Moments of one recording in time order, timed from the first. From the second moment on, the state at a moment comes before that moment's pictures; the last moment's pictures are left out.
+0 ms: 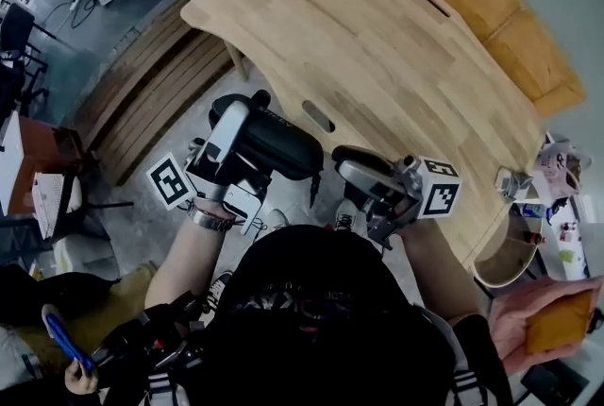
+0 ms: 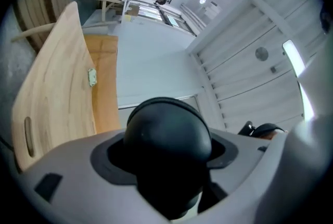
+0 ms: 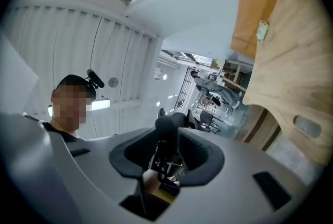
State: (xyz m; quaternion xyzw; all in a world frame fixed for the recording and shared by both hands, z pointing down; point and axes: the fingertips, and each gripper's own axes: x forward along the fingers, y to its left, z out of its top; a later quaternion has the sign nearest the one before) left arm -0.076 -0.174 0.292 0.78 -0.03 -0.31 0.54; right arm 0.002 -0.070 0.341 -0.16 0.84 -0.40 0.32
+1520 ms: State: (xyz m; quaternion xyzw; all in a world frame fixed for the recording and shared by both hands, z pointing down) left arm -0.062 -0.135 0.298 0.90 -0.11 -0.19 0.38; right arm -0.007 -0.046 0.380 -0.26 0.86 -0.38 0.22
